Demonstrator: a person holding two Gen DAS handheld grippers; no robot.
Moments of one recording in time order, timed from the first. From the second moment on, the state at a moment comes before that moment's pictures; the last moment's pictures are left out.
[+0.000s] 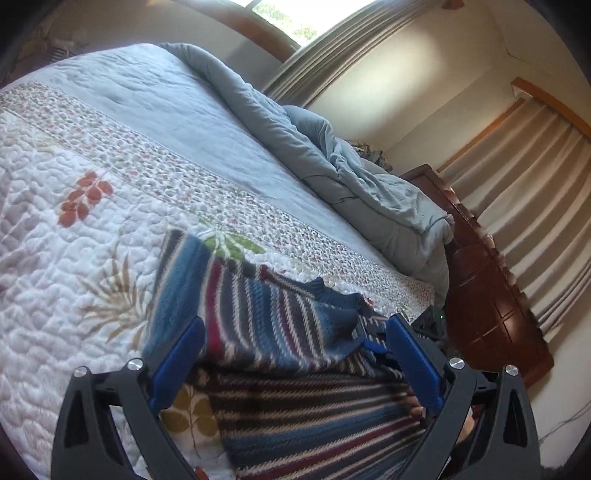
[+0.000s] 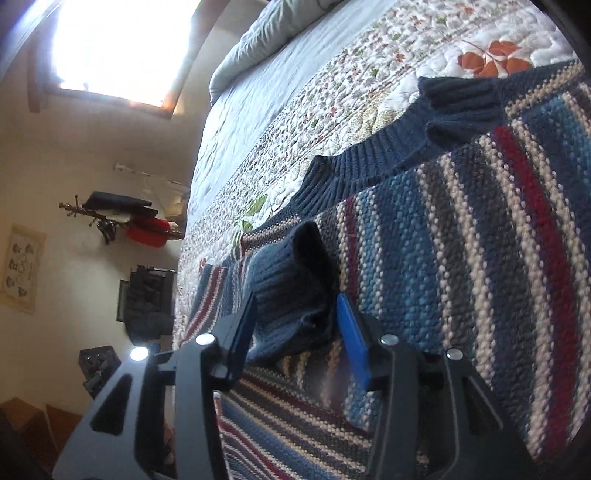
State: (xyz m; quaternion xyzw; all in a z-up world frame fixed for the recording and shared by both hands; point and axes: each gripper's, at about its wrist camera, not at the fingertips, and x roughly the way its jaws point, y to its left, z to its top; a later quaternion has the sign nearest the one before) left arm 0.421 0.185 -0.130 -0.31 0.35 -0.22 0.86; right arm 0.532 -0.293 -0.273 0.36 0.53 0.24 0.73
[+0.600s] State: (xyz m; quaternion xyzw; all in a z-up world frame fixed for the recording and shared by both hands) left arm 0.465 0.167 -0.205 -0.29 0.46 -0.18 0.82; right arm 0.538 -0.268 -0.280 0.37 0.57 0.27 0.68
